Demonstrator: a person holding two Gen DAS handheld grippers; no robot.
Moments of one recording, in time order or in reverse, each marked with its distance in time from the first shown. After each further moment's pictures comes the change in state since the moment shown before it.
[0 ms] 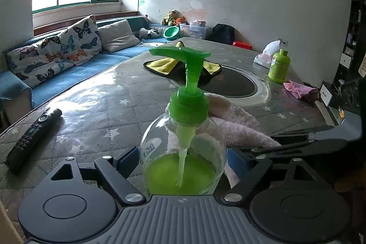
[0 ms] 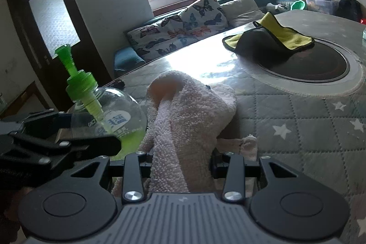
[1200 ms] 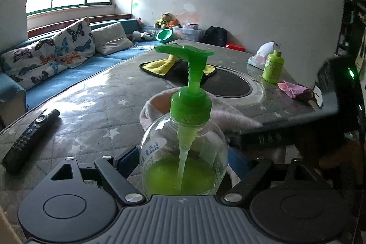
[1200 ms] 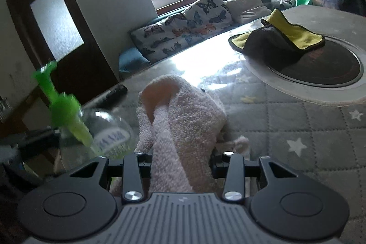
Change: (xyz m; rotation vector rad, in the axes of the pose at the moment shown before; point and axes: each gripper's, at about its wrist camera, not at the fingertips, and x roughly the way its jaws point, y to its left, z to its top) left arm -0.006 0.008 -0.006 -0.001 -0.015 -0.041; right arm 0.021 -0.003 0.015 0.020 0.012 0.031
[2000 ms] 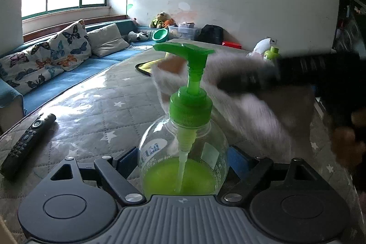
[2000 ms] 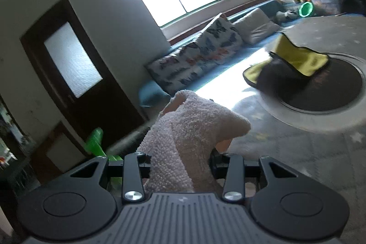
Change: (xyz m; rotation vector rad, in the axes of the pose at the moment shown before) left arm 0.006 0.000 0.002 0.046 0.003 -0.017; right arm -0.042 -0.002 0.040 0.103 -0.146 0.149
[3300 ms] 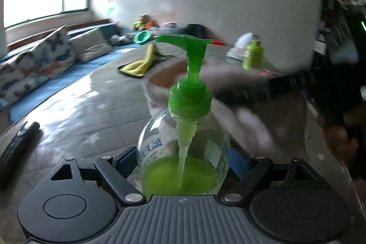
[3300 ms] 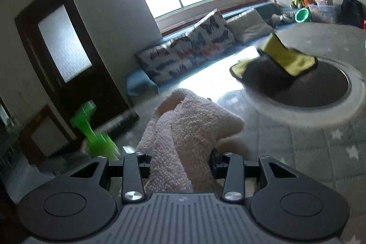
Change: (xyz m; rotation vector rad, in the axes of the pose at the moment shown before) left arm 0.003 -0.011 -0.005 0.093 -0.007 -0.087; right arm -0.017 -0.002 -0.011 -0.071 0.018 -0.077
